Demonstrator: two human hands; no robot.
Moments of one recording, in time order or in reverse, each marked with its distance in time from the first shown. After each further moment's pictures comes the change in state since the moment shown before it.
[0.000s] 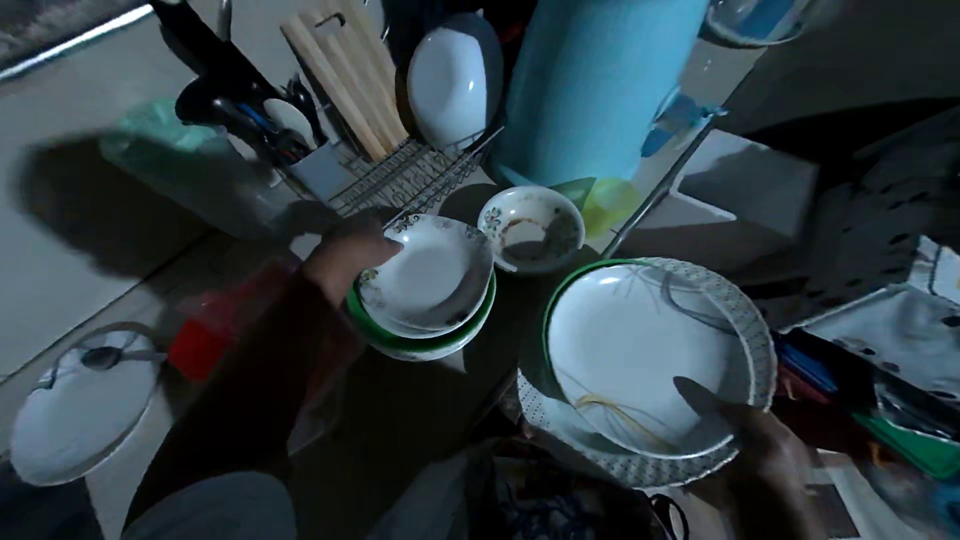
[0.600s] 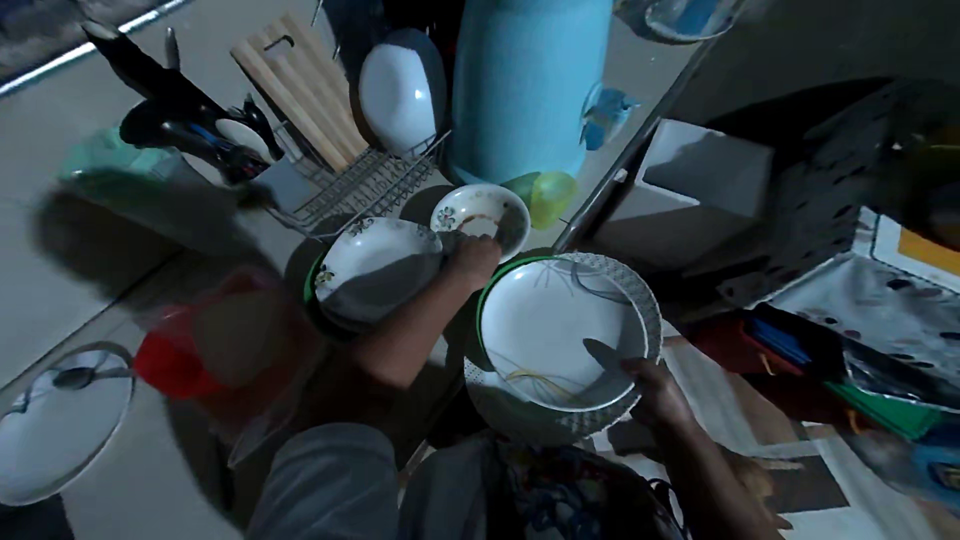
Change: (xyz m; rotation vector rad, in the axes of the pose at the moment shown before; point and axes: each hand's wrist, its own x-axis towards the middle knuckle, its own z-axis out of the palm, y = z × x) left_hand 0.007 0.194 0.108 0.333 0.050 0.579; right_hand 0.032 0.023 0.001 0.079 -0.137 0.174
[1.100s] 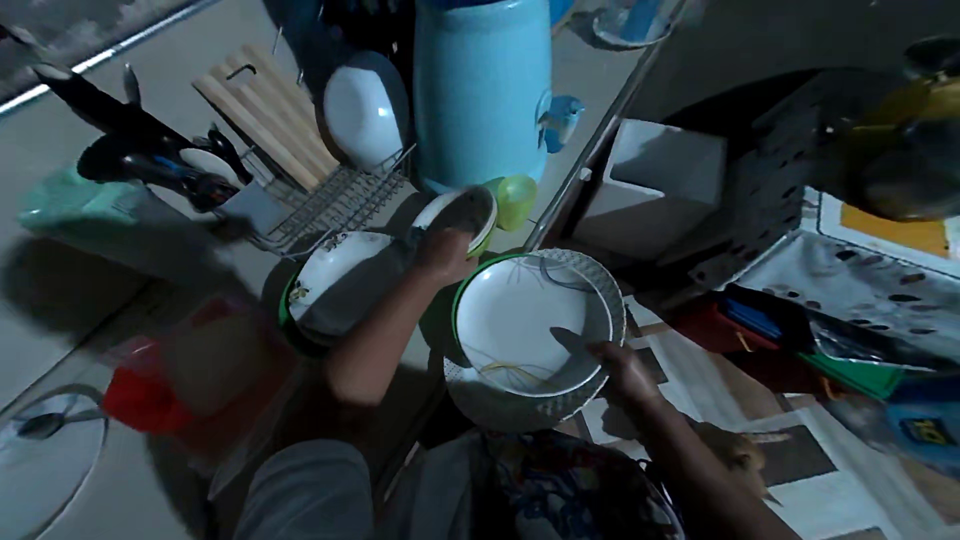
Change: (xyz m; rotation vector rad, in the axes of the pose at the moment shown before) left_hand -0.016 -0.002 -0.031 -0.257 0.159 -0.010; right_hand -0.001 -0.012 0.008 -0.013 0.001 0.058
